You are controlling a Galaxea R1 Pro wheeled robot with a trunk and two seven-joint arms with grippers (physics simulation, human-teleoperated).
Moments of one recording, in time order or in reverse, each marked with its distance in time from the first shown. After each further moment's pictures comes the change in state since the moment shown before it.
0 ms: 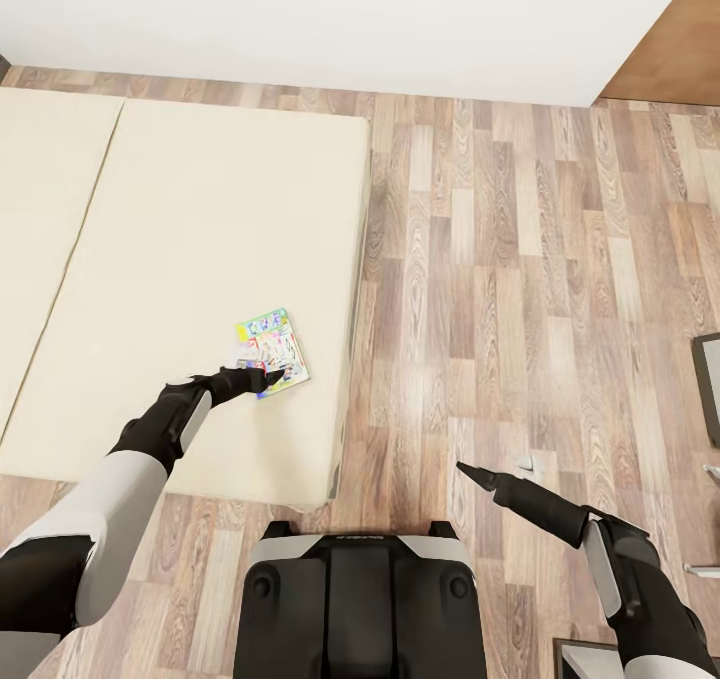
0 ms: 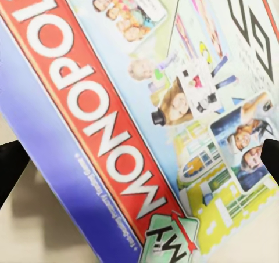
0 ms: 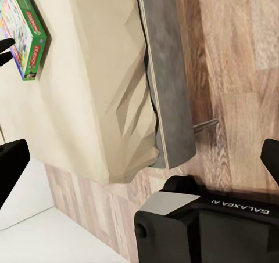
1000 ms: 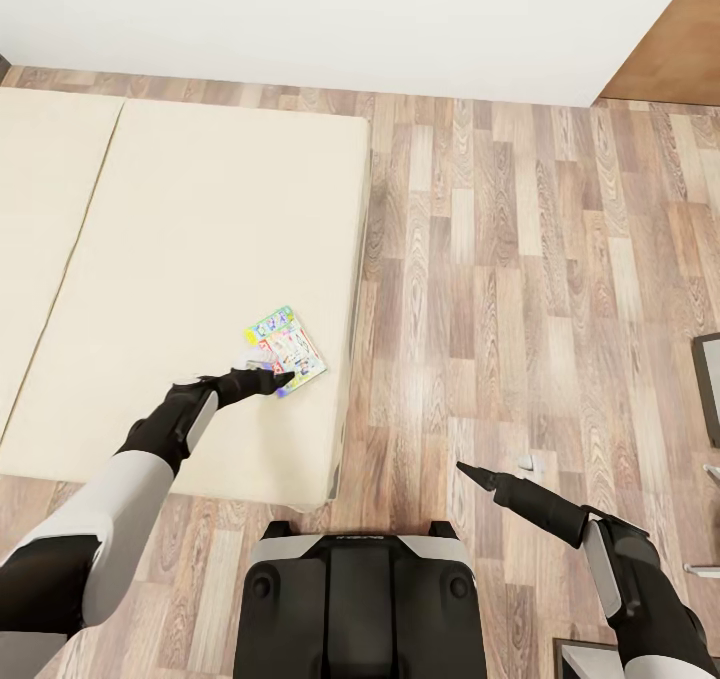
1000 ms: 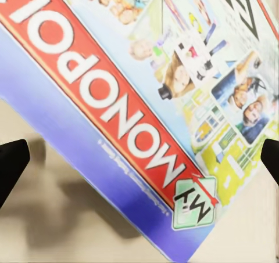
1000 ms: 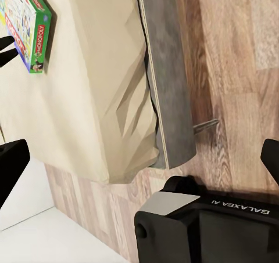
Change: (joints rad) left arm 0.000 -0.021 0.001 0.003 0.000 0.015 -0.065; right arm 0.000 0.000 0.000 0.000 -0.001 0.000 0.000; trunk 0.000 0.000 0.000
